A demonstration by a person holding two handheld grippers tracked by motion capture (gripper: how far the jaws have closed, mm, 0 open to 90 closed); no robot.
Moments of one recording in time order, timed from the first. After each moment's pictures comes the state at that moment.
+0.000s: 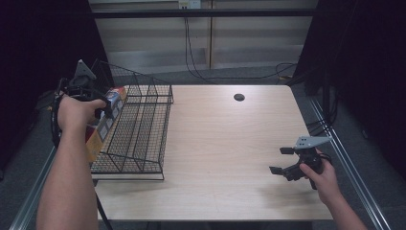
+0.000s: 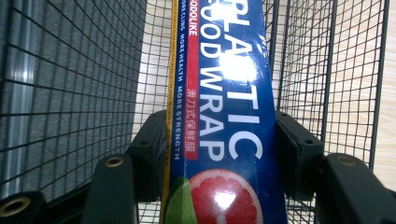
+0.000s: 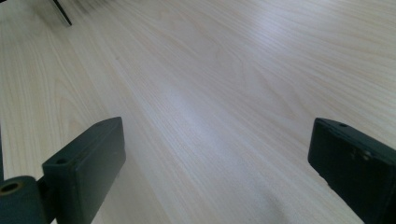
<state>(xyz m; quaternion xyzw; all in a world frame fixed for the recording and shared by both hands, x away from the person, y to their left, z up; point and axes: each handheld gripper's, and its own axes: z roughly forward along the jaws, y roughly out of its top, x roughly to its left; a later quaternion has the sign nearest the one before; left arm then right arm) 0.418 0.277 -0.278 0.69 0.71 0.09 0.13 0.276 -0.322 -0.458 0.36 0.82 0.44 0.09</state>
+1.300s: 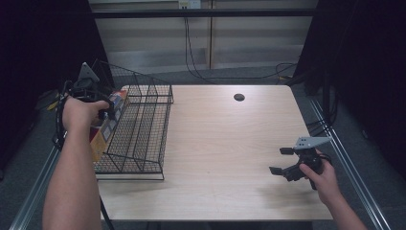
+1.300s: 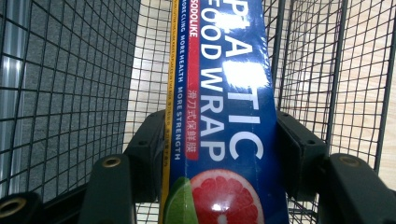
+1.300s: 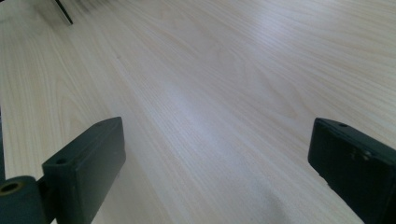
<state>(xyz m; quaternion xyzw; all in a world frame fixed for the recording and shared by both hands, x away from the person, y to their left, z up) 0.424 0.275 -0.289 0.68 0.72 0.08 0.12 0.276 -0.321 -0.459 0.36 0.82 0.44 0.09</state>
